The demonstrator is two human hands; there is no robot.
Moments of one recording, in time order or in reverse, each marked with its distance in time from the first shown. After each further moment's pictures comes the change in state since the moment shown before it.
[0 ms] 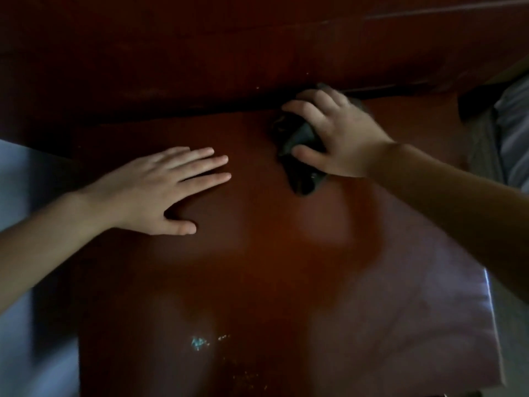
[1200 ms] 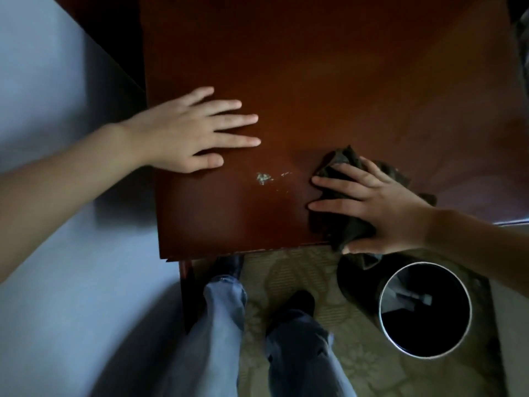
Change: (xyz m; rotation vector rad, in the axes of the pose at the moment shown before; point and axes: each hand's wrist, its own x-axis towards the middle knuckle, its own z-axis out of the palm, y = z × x) left_hand -0.117 0.068 0.037 0.247 -0.152 0.127; right_hand -0.199 -0.195 0.052 -0.020 -0.242 -0.245
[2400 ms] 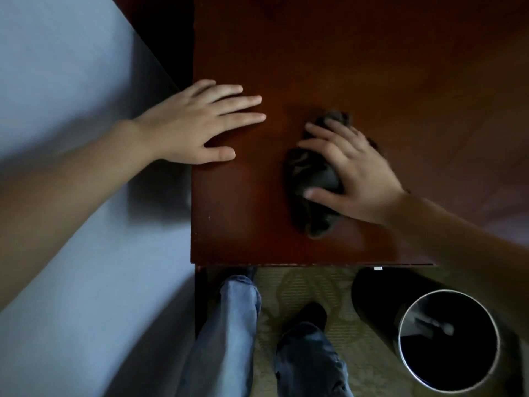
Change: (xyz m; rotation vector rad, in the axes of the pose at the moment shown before) left_hand -0.037 -0.024 0.013 -0.058 0.034 -0.241; right_hand 0.101 -0.010 -0.013 0.291 0.208 0.228
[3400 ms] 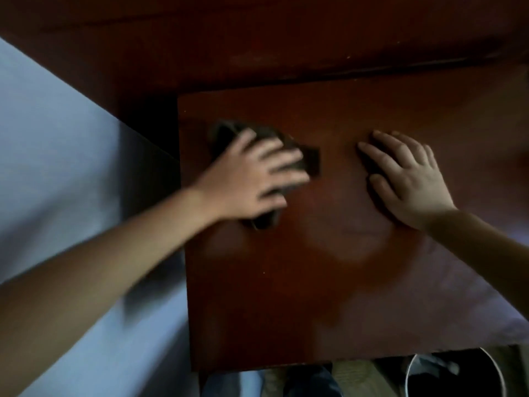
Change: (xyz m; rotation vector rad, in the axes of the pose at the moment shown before) left_hand 0.103 -0.008 -0.020 -0.059 0.127 0.064; right_hand 0.029 0.110 -0.058 -0.271 0.175 0.289
